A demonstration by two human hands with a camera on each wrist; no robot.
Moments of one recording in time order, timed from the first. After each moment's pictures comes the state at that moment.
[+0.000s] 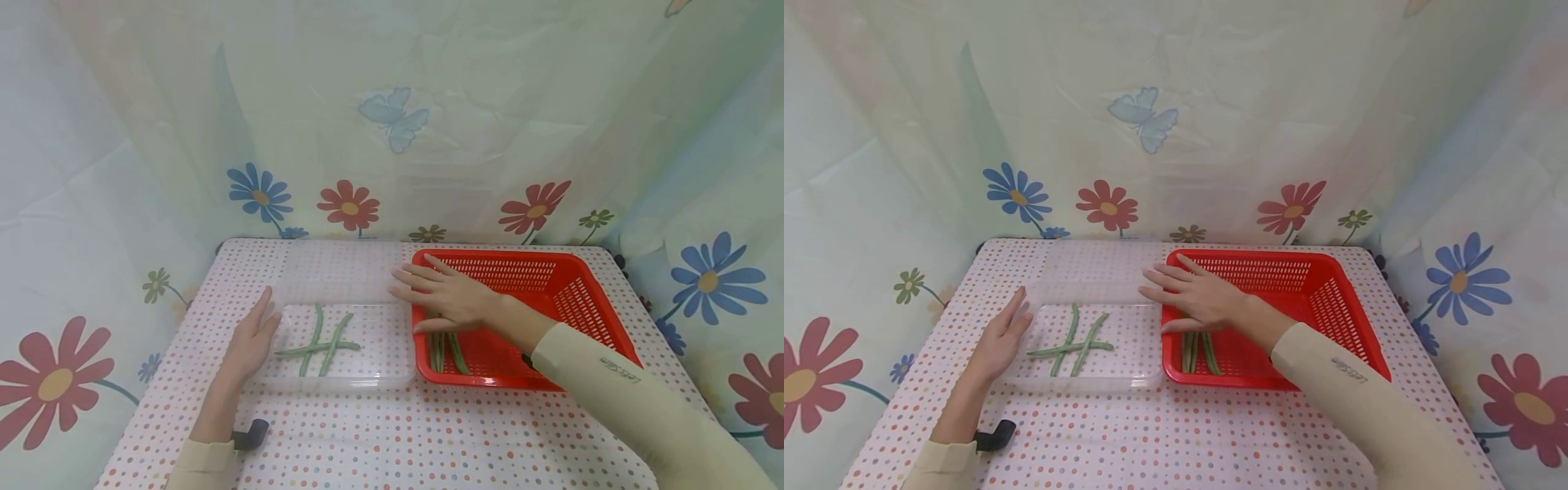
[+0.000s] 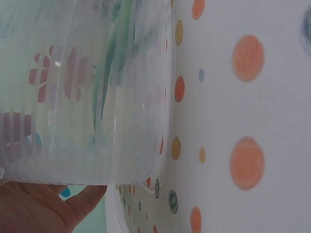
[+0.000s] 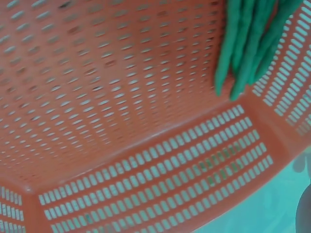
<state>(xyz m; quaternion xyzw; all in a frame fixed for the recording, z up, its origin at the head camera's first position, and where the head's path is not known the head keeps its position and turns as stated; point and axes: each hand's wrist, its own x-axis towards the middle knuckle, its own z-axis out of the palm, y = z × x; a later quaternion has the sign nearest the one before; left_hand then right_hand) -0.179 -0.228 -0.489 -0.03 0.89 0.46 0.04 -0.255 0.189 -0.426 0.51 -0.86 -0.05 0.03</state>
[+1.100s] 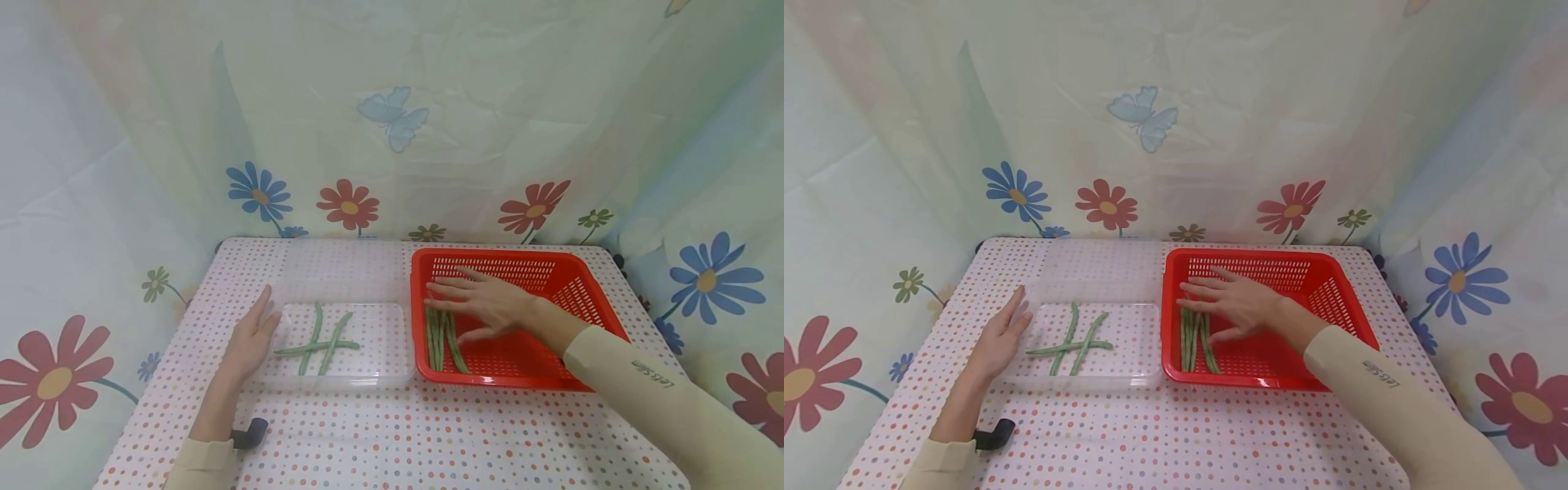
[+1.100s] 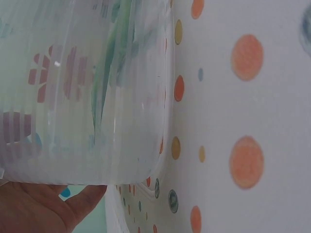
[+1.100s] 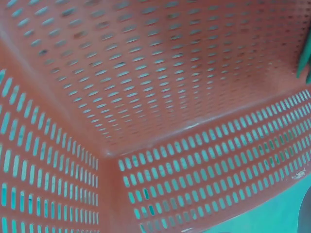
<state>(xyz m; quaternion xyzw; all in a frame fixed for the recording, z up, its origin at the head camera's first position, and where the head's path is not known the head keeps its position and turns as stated) -0.178 -0.229 -0.486 -0.02 0.89 0.46 0.04 -0.253 0.254 -0.438 0.52 -0.85 -0.07 -0.01</state>
